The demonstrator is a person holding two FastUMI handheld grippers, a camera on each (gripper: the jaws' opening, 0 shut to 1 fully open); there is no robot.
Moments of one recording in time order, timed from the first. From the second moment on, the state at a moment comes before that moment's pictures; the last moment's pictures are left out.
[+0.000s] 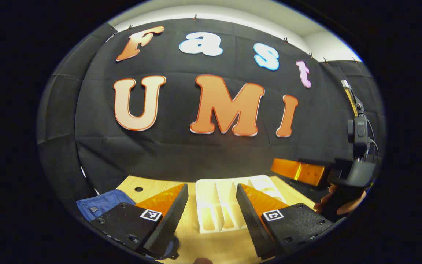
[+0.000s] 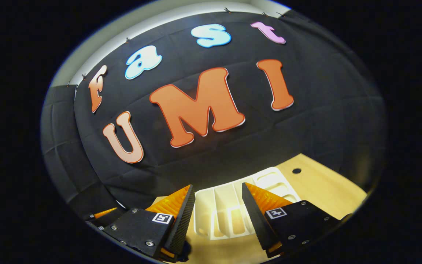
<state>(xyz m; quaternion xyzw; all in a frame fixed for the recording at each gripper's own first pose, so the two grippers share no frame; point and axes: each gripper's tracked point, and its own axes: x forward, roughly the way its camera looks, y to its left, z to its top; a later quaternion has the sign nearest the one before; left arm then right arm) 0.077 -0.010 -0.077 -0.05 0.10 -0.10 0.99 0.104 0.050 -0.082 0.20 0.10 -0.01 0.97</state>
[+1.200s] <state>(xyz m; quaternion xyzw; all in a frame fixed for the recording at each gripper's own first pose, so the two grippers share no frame) 0.058 -0.007 -0.012 0.01 -0.04 0.00 1.00 0.074 0.037 -0.053 0.04 0.02 -0.03 1.00</state>
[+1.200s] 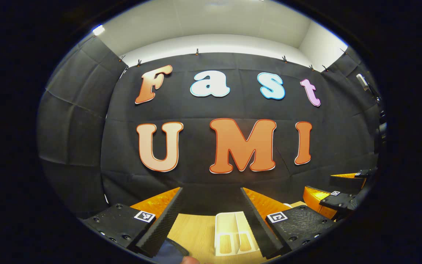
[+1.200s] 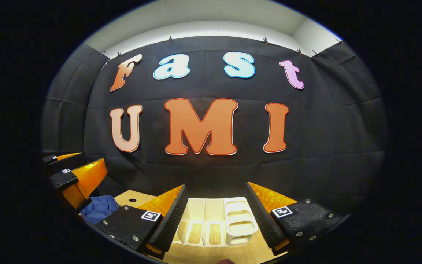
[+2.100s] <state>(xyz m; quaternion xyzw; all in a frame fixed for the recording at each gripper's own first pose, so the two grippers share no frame) 0.065 0.013 -0.025 0.04 -0.02 0.03 1.00 0.100 0.064 -0.048 0.03 0.02 0.01 1.00</state>
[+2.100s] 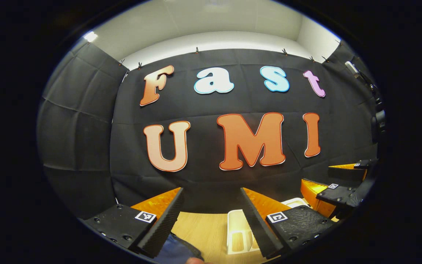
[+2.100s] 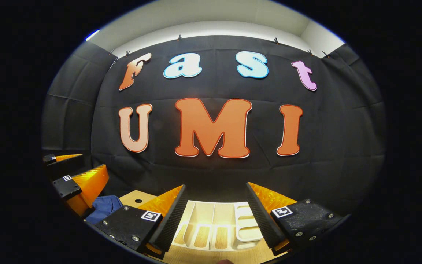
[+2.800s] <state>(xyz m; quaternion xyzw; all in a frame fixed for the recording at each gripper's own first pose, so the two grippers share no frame) 0.044 0.062 -0.011 0.05 -0.04 0.11 0.99 0.113 0.076 -0.045 0.02 0.02 0.04 1.00</state>
